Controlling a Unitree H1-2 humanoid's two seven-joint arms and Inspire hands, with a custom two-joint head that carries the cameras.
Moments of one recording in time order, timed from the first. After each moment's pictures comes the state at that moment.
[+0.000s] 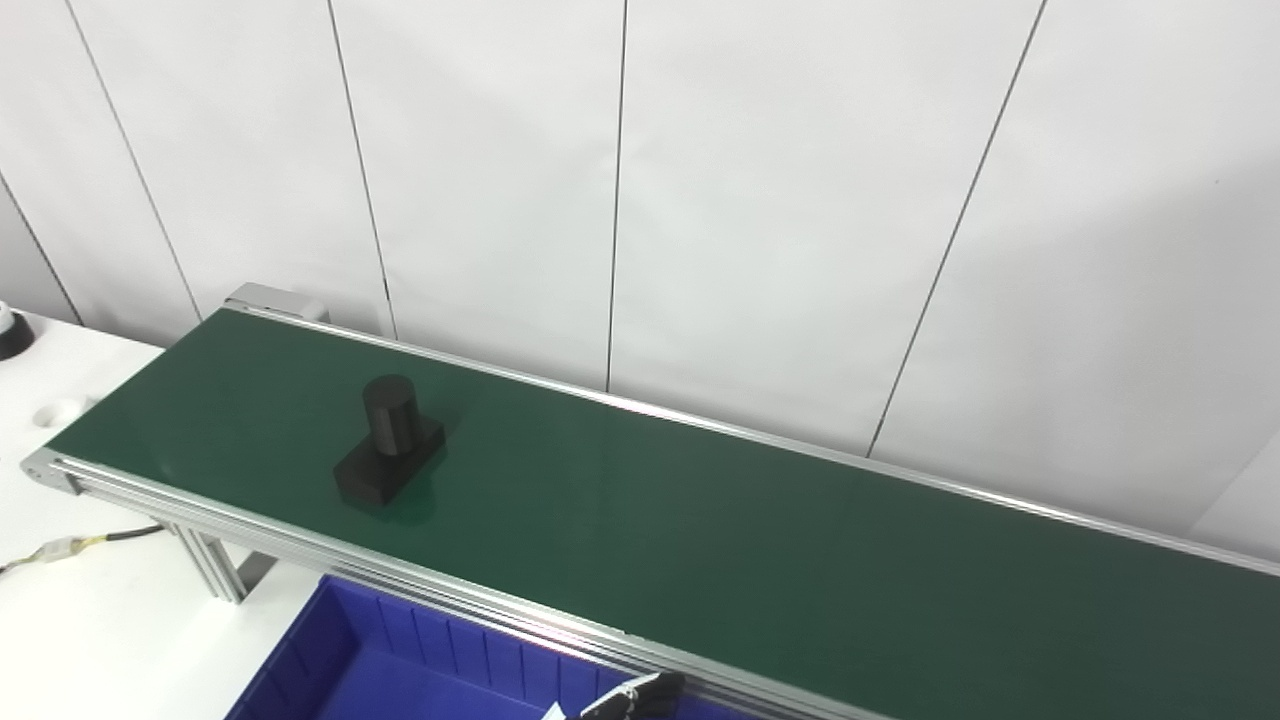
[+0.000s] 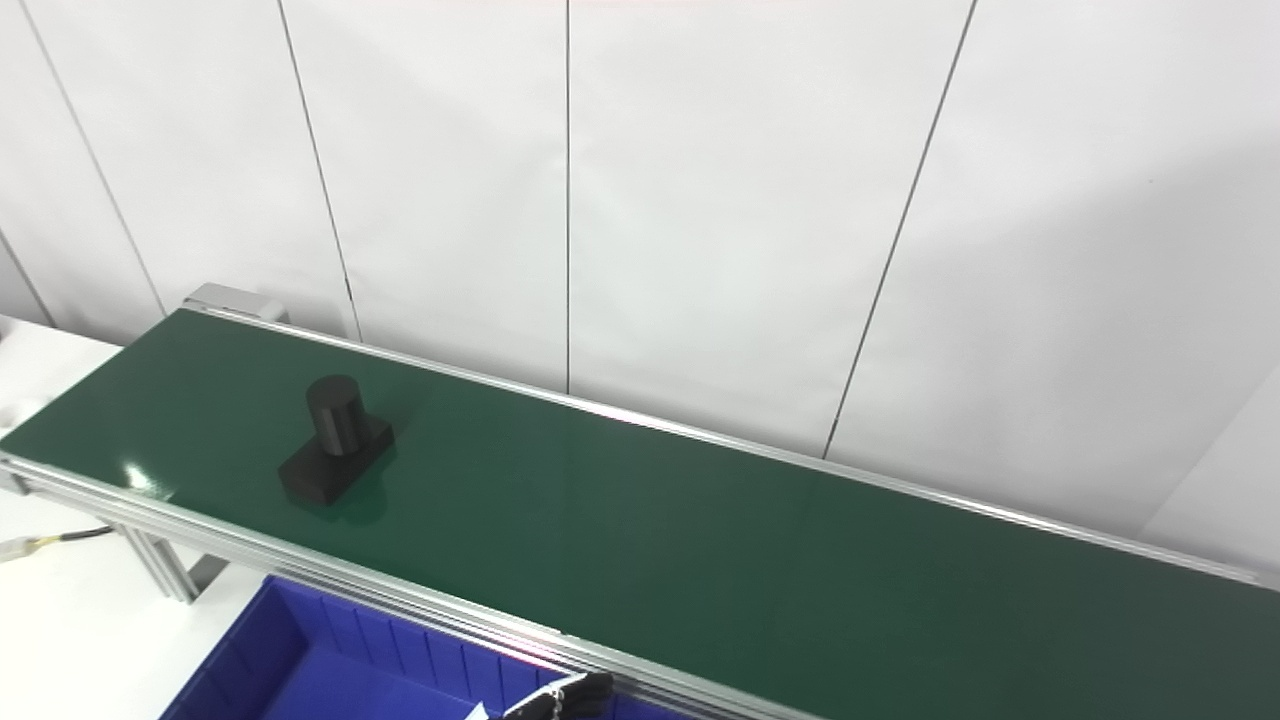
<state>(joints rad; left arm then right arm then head) 0.16 0.10 -0.34 0.27 0.05 -0.44 -0.05 0.37 -0.13 0.28 0.09 -0.06 -0.42 -0.23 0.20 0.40</state>
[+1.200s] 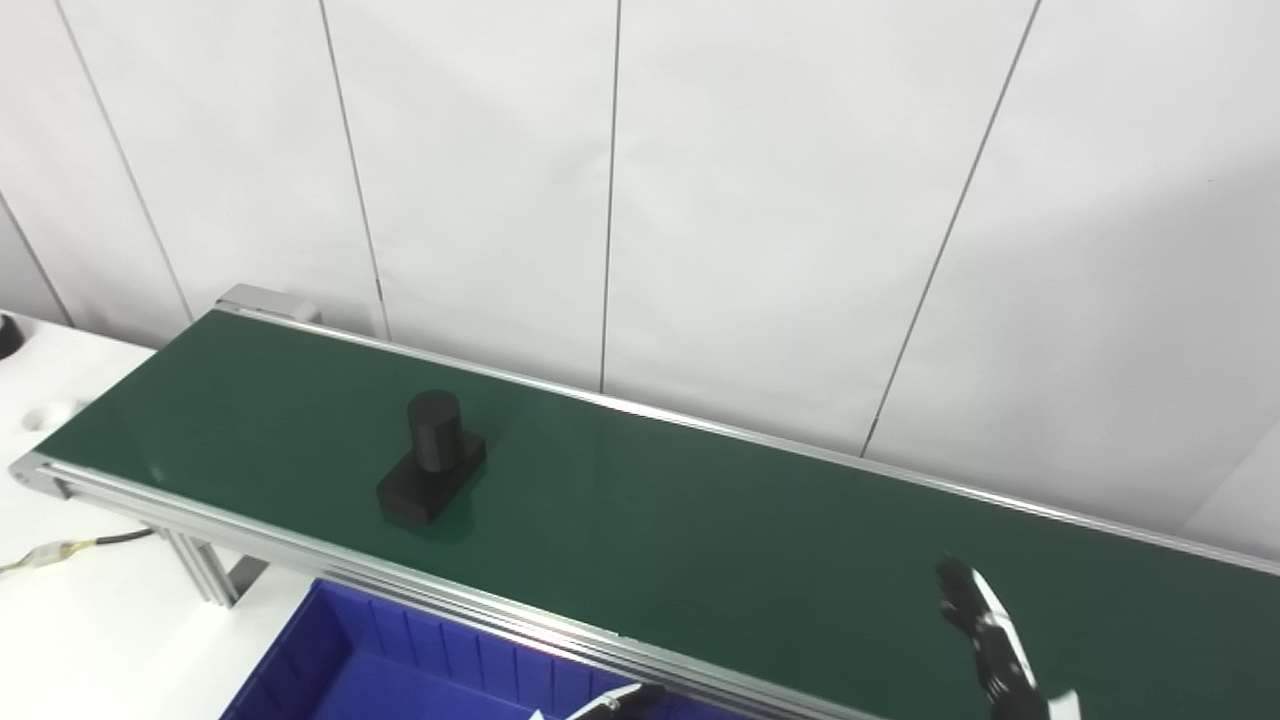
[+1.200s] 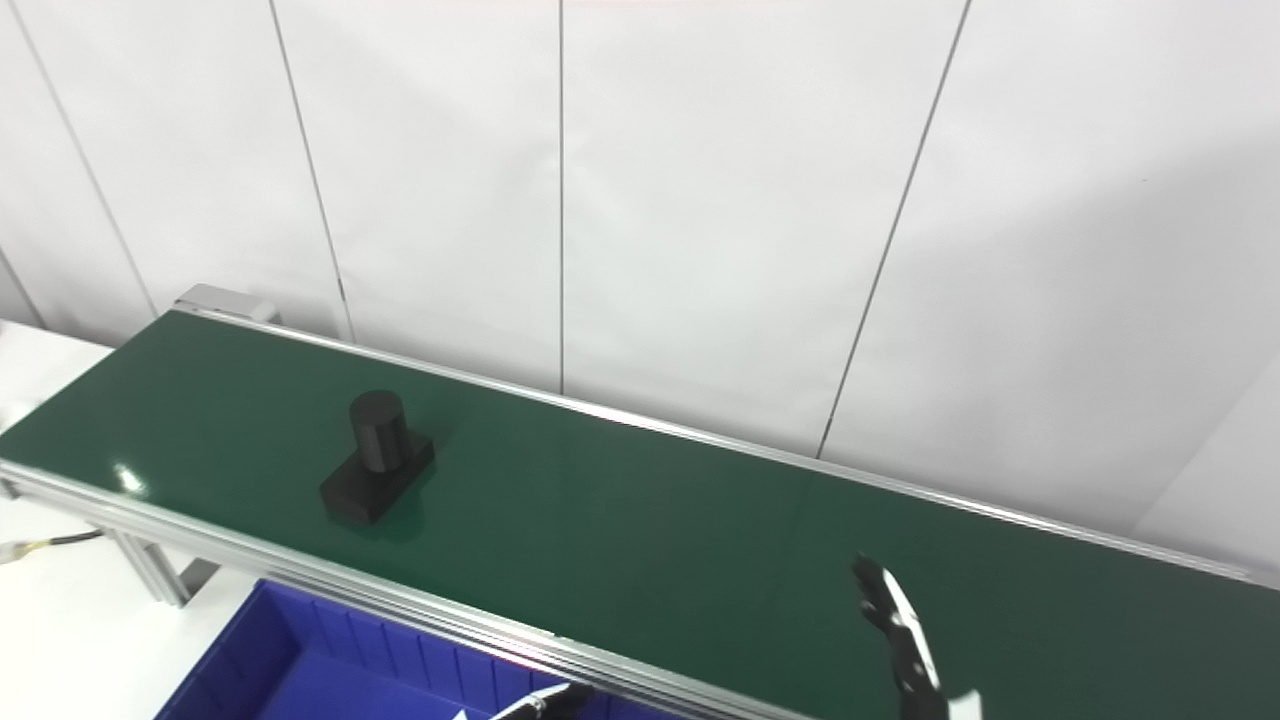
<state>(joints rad) 0.14 0.23 -0.48 0.27 0.07 -0.44 0.12 0.11 -0.11 0.20 -0.15 -0.33 -0.33 -0.21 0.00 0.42</state>
